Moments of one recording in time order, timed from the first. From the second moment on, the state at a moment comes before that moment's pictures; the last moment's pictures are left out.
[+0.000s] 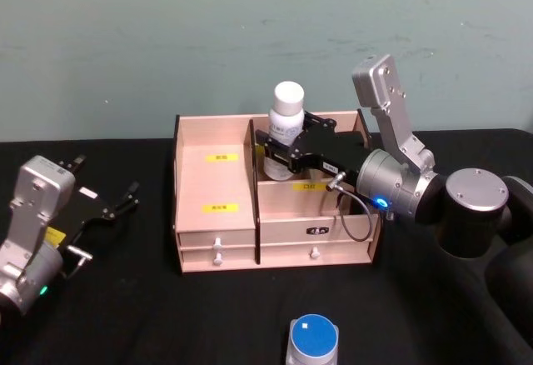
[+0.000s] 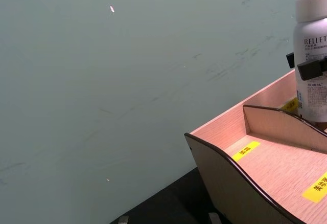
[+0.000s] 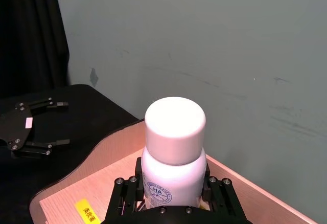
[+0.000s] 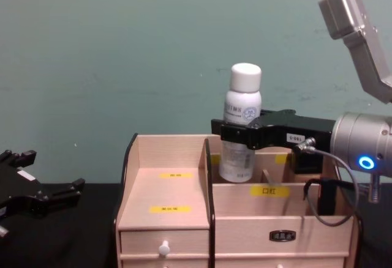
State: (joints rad) left arm -0.20 0.60 0.45 -1.41 -0.25 -0.12 0.03; right arm 0.54 0.27 -0.48 -1.18 0.35 0.03 0.50
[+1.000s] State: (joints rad) left arm -0.20 0.60 0.45 -1.41 -0.25 -0.12 0.03; right arm 0.59 0.22 -0.48 -1.04 0.34 -0.02 0.53
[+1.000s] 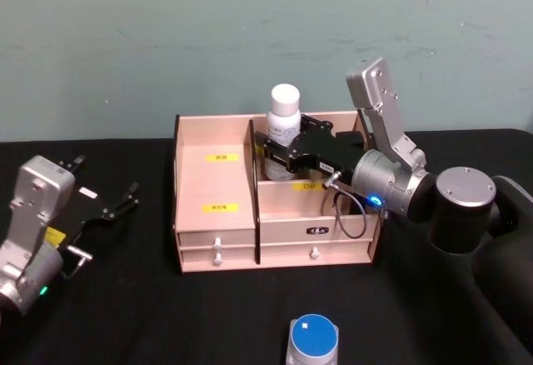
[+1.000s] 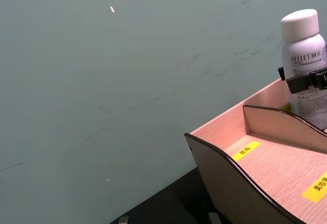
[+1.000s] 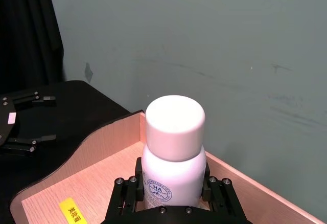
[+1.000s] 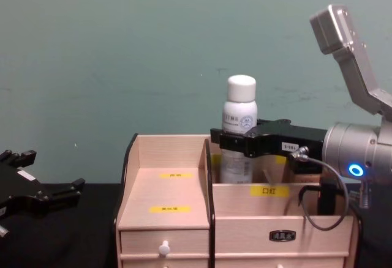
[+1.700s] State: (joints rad) left arm -0.20 0.60 0.45 -1.41 -0.25 -0.12 0.03; right arm 0.61 0.21 -0.47 -0.95 0.34 -0.05 0.56
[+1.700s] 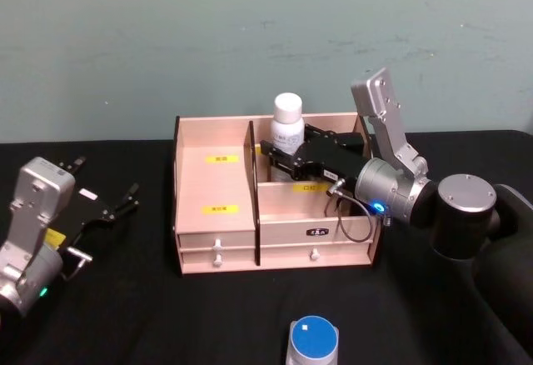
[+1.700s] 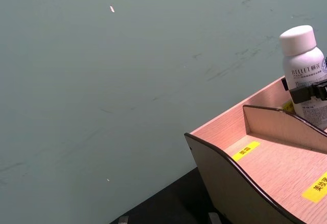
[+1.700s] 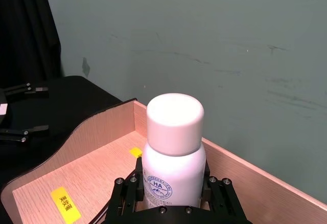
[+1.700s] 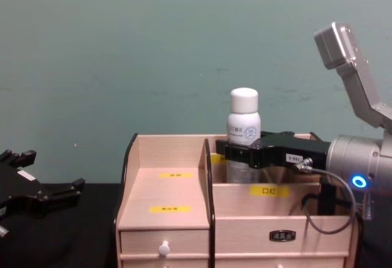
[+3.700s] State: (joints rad) left arm -0.20 0.60 0.45 -1.41 -0.25 -0.12 0.03; right arm 0.58 0.21 -0.47 -0.97 0.36 -0.06 0.59
